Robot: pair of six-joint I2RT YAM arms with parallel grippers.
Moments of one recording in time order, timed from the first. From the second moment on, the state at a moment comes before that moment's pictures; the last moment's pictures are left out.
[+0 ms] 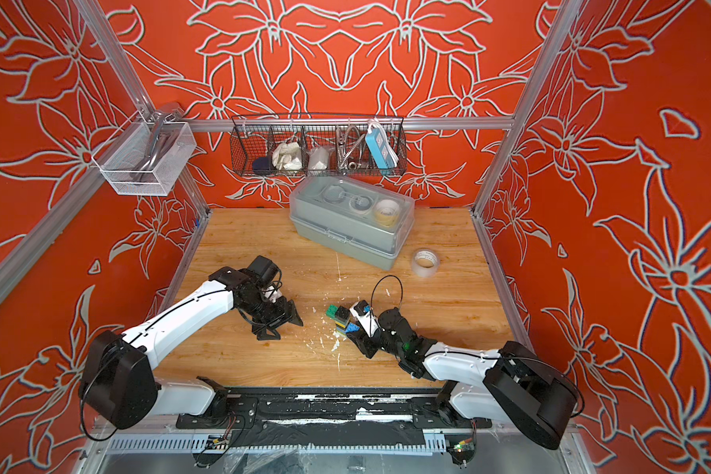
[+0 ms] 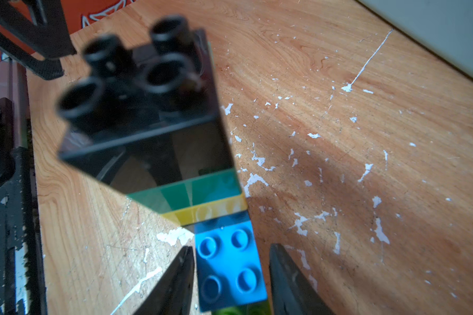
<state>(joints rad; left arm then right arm) -0.39 1.36 0.98 -1.05 0.49 -0.81 0.84 1.22 0.25 0.43 -0.18 0.08</state>
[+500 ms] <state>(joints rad) -0.39 1.36 0.98 -1.05 0.49 -0.81 0.84 1.22 0.25 0.43 -0.21 0.05</state>
